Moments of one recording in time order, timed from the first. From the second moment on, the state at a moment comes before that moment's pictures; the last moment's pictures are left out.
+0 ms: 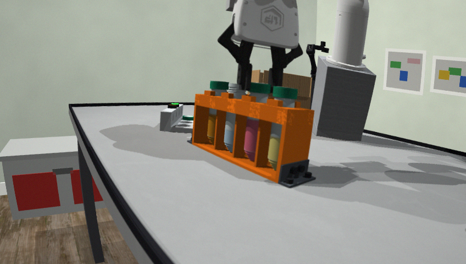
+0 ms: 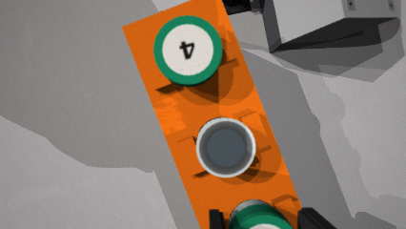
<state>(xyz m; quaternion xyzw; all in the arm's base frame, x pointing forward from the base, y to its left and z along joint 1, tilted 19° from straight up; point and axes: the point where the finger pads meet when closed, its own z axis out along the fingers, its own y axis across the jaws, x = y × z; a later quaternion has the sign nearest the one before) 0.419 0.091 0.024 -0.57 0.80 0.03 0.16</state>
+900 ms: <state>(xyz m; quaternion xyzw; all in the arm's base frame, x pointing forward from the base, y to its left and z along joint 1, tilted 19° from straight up) 0.419 0.090 0.024 -0.87 0.47 -0.05 0.14</state>
